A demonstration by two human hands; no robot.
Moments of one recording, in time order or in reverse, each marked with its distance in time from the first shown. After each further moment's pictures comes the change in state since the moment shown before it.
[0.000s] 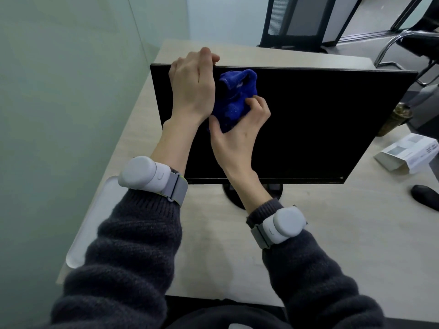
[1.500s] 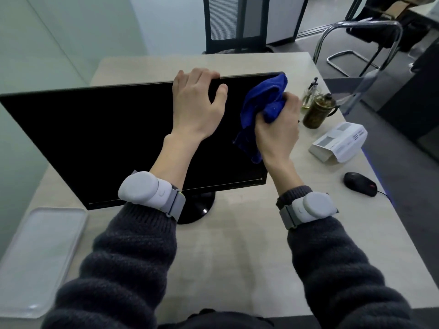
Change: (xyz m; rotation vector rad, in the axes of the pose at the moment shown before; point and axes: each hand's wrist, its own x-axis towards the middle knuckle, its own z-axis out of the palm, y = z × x) left_hand -0.049 0.136 0.191 0.262 -0.179 0.286; right_hand 0.129 0.149 -0.242 -0.329 0.162 0.145
